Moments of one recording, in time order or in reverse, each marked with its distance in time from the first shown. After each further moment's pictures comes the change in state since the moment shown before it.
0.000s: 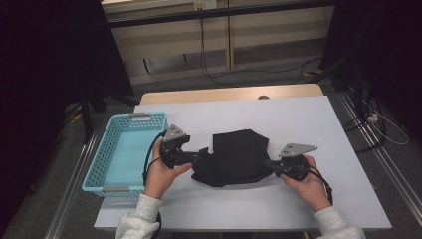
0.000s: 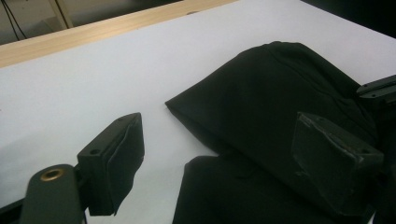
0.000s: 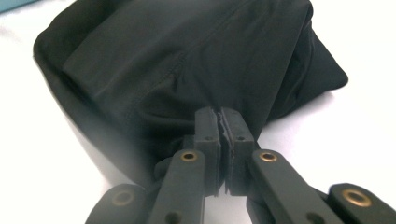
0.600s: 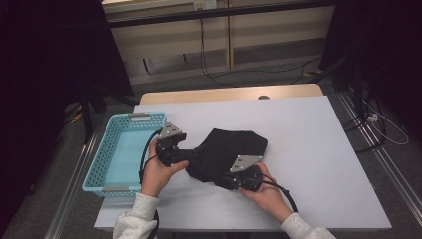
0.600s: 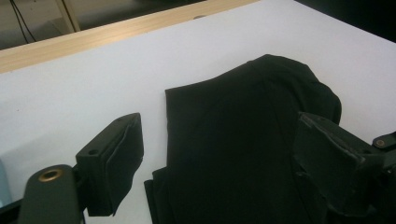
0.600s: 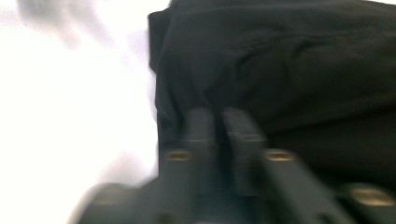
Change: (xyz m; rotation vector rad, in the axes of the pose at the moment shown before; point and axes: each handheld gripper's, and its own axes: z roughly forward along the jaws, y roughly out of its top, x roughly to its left) left arm 0.007 0.004 -0.009 -0.013 0.008 -0.010; right arm 0.082 0.029 0.076 0.054 0.139 -0.156
